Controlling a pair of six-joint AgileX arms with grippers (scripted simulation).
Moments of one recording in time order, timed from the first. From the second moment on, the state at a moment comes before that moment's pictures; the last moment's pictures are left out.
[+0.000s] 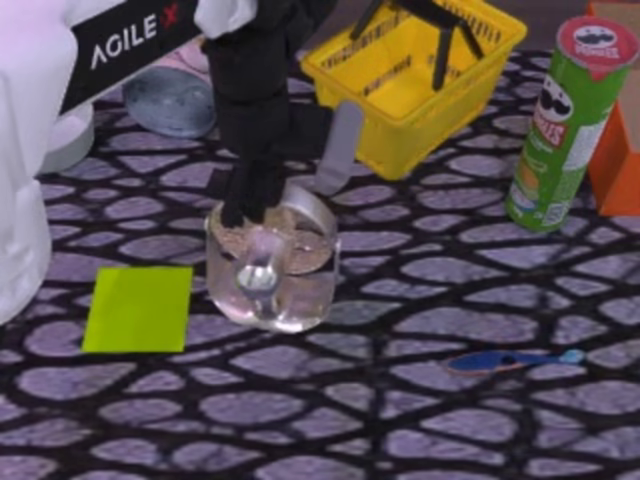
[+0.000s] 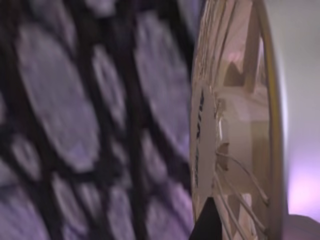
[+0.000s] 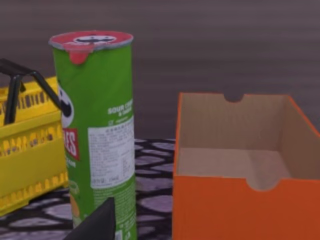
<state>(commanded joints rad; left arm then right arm) -0.53 2.25 2.02 -1.35 0.00 1.27 0.00 0.00 0.00 0.00 0.00 0.00</state>
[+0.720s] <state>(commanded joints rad) -0.52 2.28 2.27 -1.56 0.00 1.27 0.00 0.00 0.00 0.00 0.00 0.00</state>
